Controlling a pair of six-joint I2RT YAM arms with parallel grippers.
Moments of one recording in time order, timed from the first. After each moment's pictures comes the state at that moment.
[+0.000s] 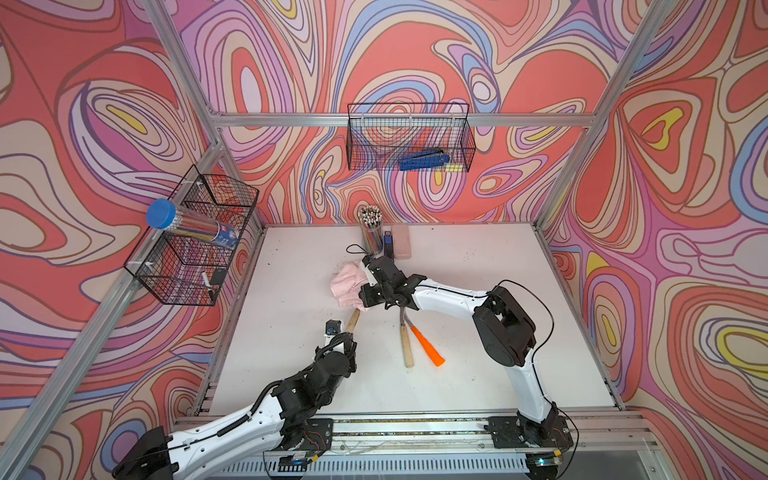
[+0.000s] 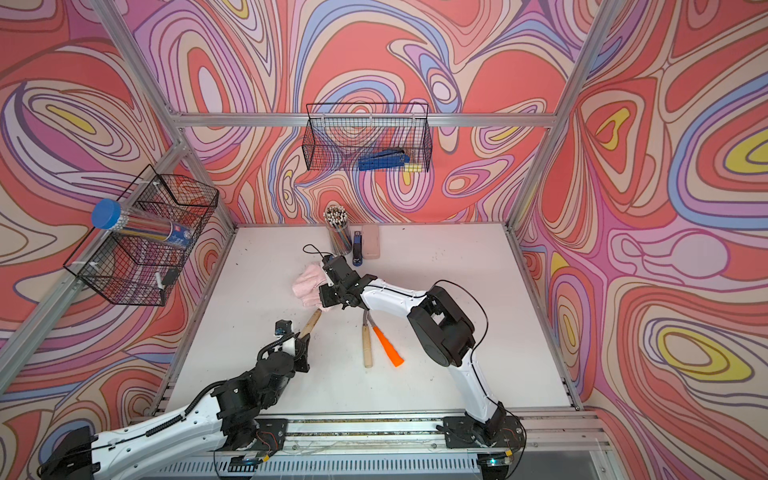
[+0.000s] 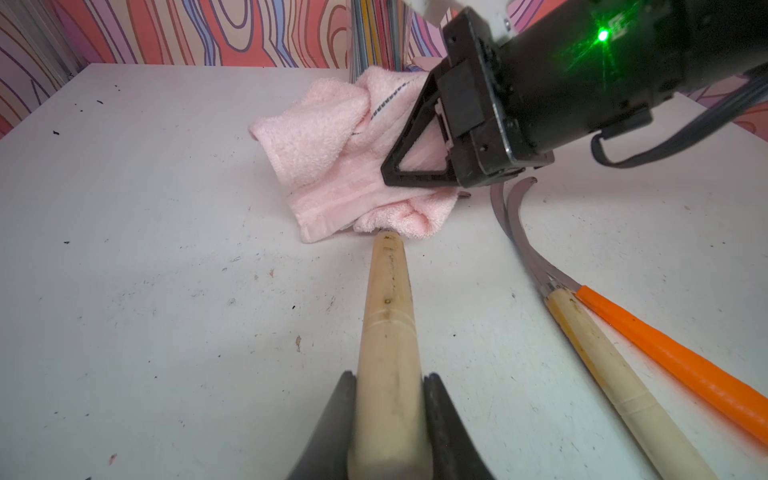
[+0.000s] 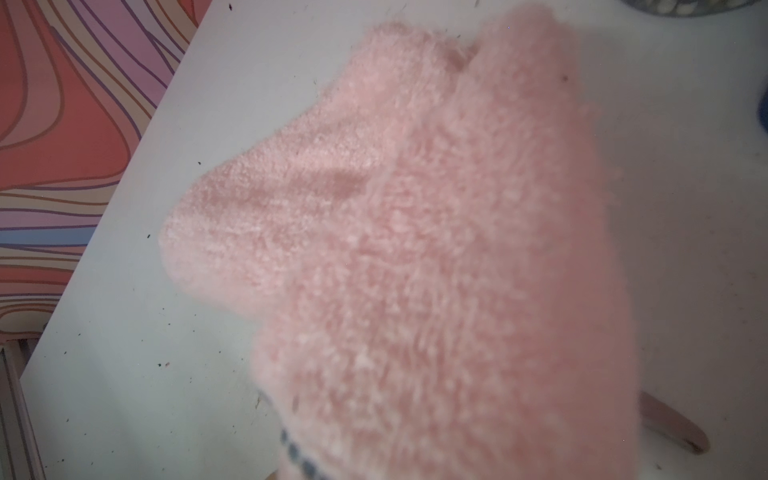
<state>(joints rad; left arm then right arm) -0.95 0.65 0.15 0.00 -0.68 -0.47 0.81 2.15 1.62 -0.22 -0.13 0.42</state>
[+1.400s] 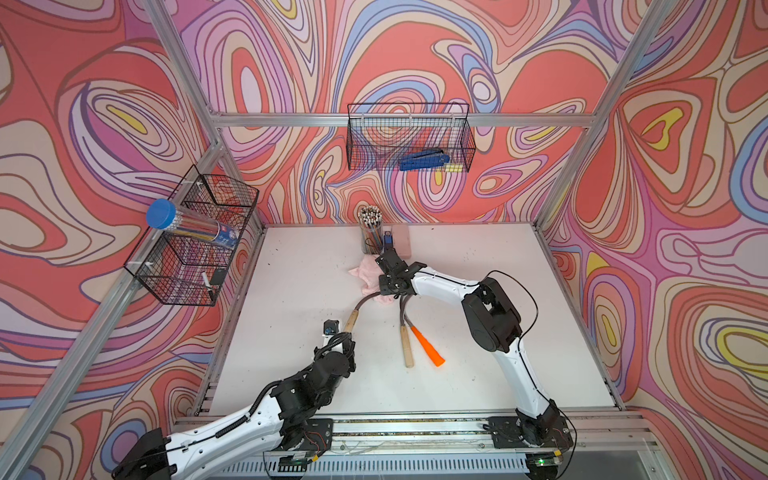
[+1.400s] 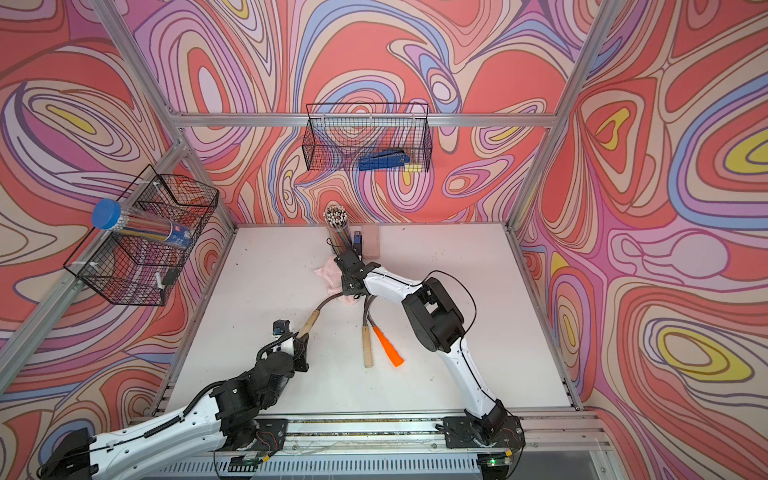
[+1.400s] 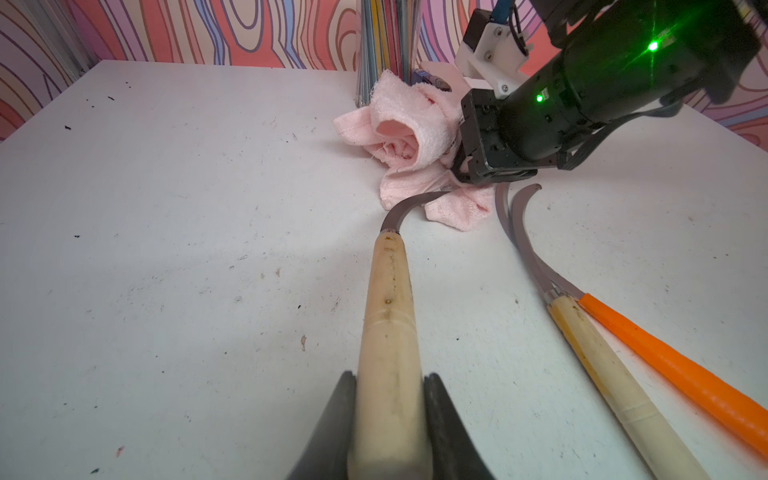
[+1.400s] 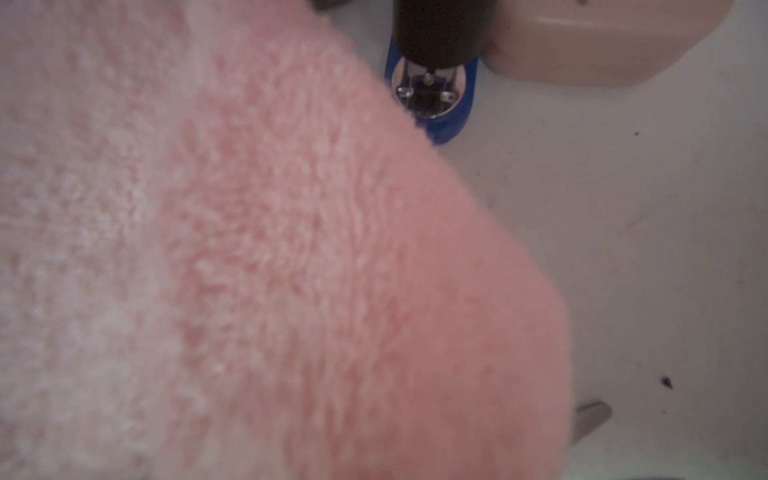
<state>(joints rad) -0.95 0.63 0.16 -0.02 -0.69 -0.49 0.71 2.33 1.83 -0.51 0.17 0.46</state>
